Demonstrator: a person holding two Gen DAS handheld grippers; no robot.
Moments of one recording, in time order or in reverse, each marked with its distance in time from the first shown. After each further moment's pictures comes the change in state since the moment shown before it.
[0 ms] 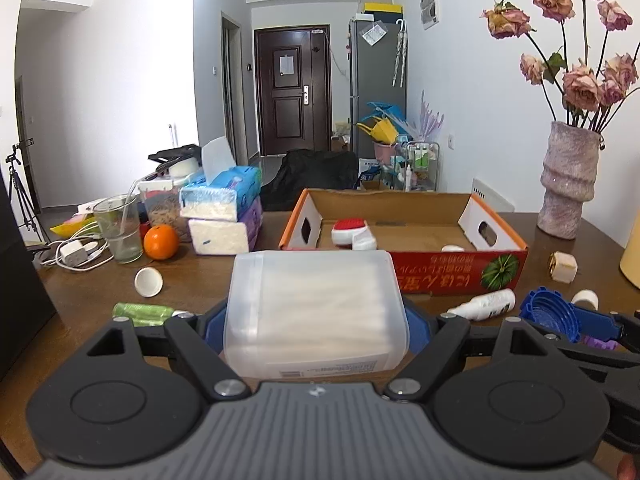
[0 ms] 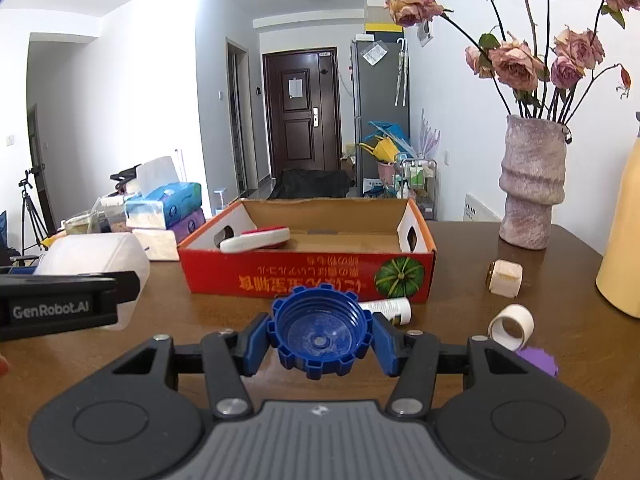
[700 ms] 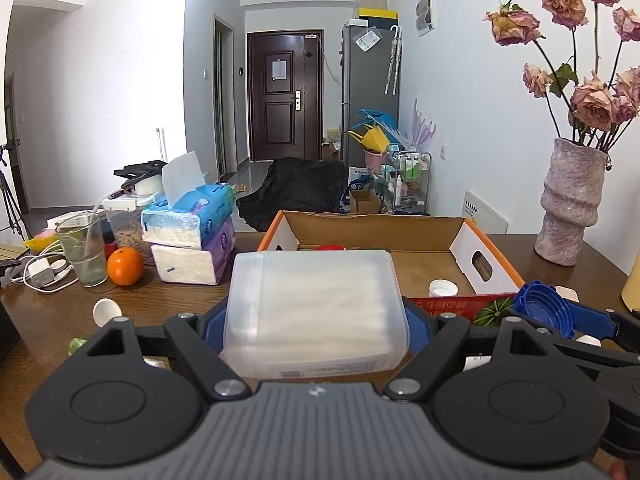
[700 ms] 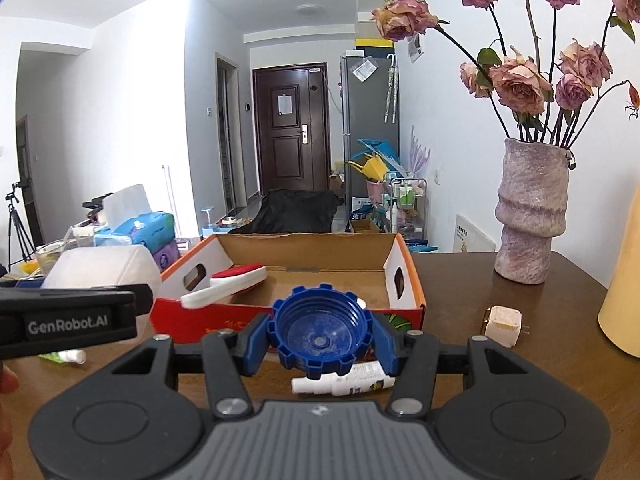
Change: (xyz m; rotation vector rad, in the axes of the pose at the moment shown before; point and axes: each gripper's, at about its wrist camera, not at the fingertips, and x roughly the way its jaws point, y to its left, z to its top) left arm 0.054 -0.023 0.033 -0.017 -0.014 -0.030; right arm 0.045 -0.019 0.038 0.002 -0.050 -0.038
